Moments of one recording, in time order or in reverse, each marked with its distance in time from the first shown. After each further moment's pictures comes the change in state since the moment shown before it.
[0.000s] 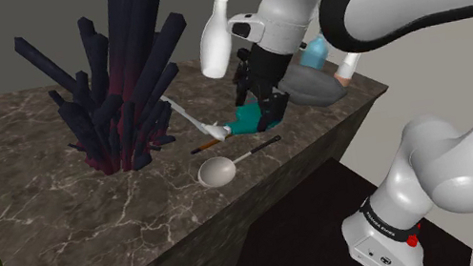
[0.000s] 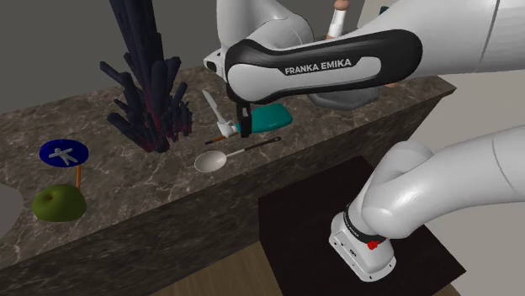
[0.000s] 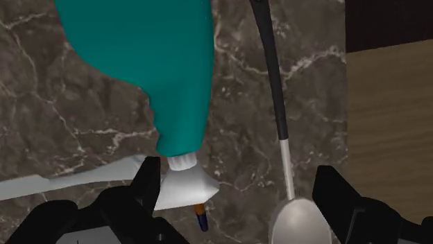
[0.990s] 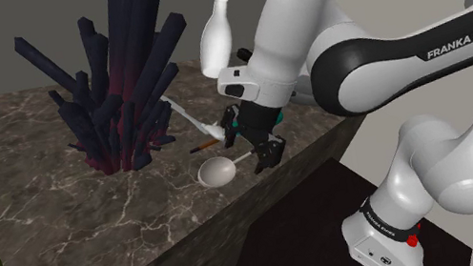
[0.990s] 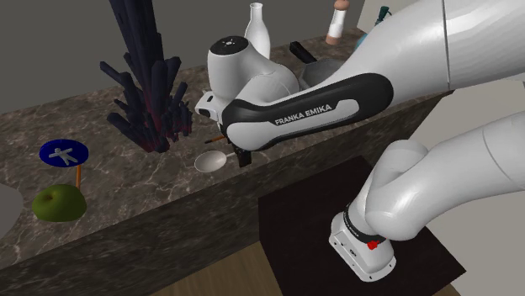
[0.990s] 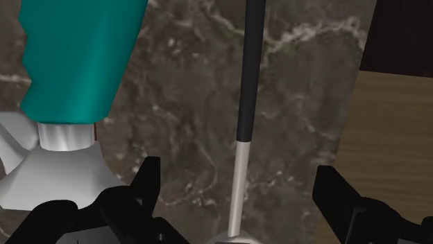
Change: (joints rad) arm 0.096 0.075 0.042 -0.132 0.018 0.184 -0.148
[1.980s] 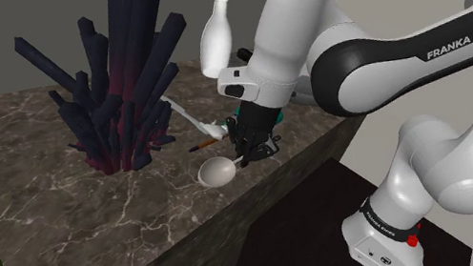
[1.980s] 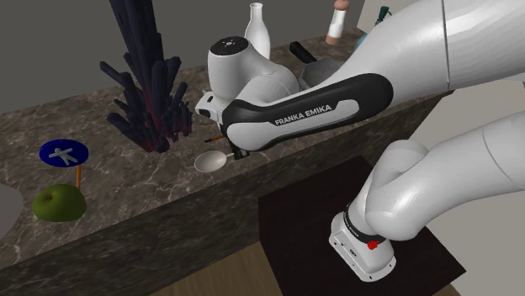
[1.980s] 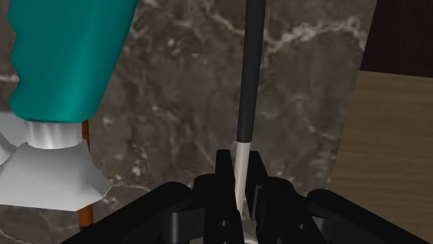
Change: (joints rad) arm 0.000 0.000 0.000 -0.002 0.000 0.002 0.000
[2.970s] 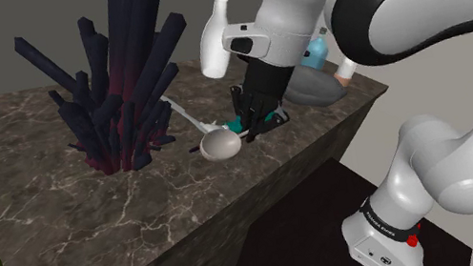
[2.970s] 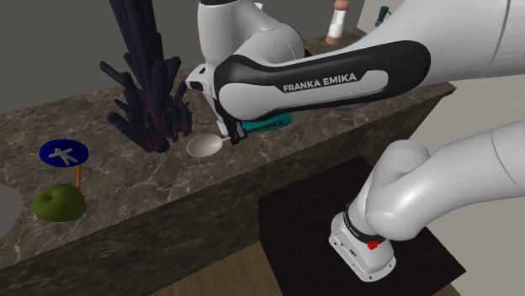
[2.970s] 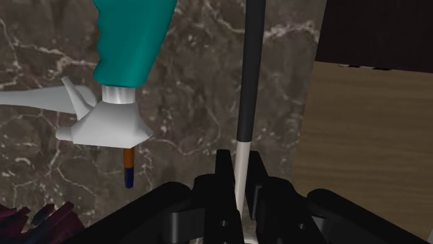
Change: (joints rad) arm 0.000 -0.066 -0.013 0.142 -0.002 -0.207 -0.003
